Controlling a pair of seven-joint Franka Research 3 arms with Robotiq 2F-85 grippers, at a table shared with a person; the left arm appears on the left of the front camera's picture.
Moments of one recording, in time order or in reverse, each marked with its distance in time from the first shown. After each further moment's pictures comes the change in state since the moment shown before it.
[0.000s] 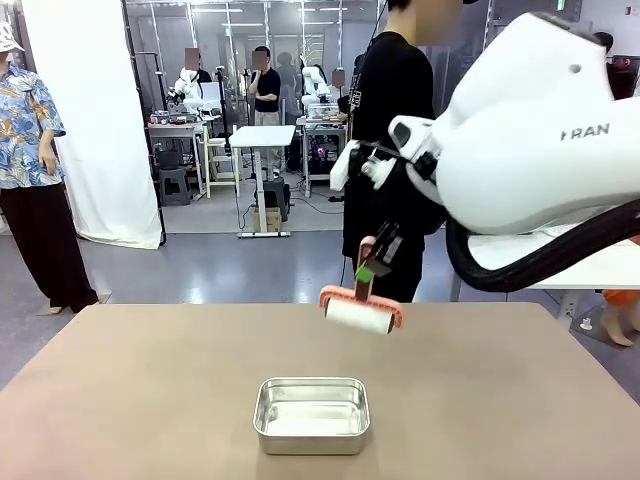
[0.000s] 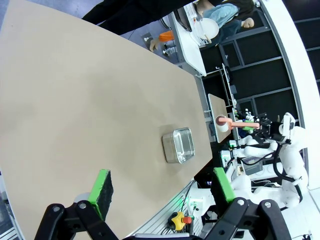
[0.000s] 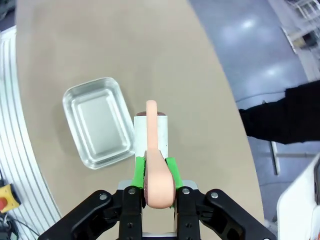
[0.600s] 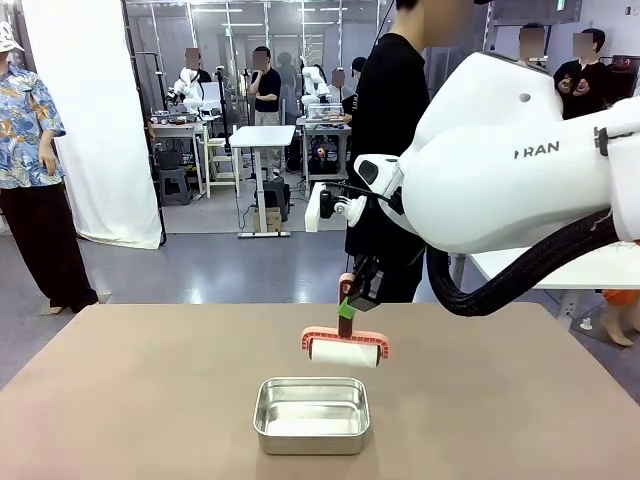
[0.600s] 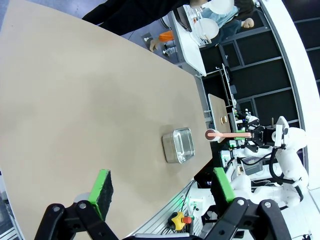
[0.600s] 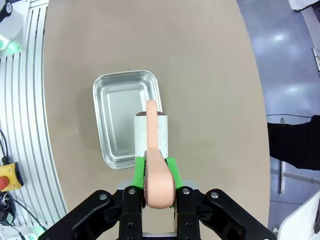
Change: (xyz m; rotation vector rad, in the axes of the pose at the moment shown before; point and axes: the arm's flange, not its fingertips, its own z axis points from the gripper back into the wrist) left arm 0.000 0.000 0.000 0.000 0.000 0.000; right arm 0.005 0.023 -0.032 0.111 0.042 0.117
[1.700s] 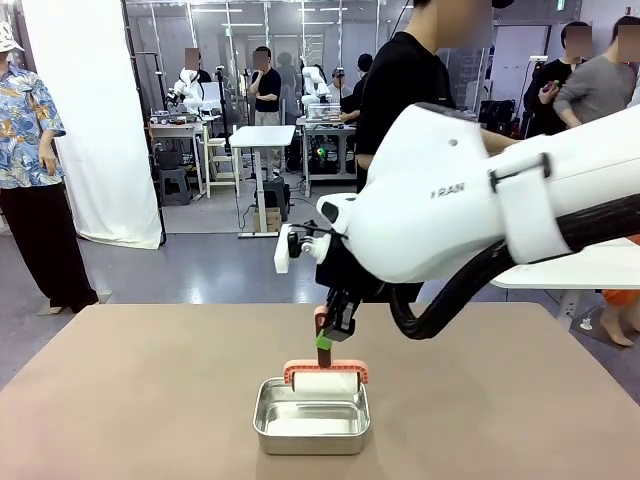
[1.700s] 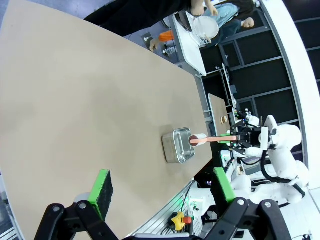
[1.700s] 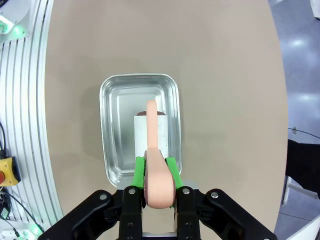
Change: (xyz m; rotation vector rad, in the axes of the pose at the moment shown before) left arm 0.000 0.000 0.000 0.000 0.000 0.000; right arm 0.018 0.005 -0.068 0.089 0.058 0.076
